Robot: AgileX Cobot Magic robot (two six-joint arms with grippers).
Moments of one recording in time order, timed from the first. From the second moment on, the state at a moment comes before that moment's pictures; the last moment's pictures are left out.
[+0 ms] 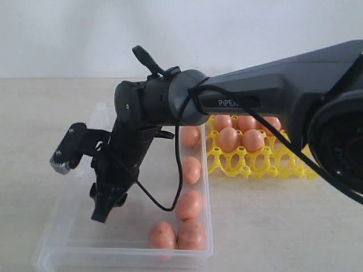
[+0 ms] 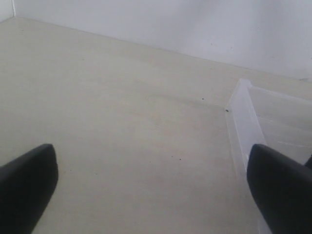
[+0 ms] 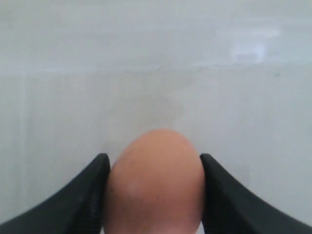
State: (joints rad) left arm -0.09 0.00 0.00 0.49 0.42 -0.69; right arm 0.86 2.25 -1.67 0.37 0.74 -0.85
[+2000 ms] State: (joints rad) left arm -0.09 0.00 0.00 0.43 0.42 -0.63; right arm -0.14 1.93 -0.71 -1.07 -0.98 0.70
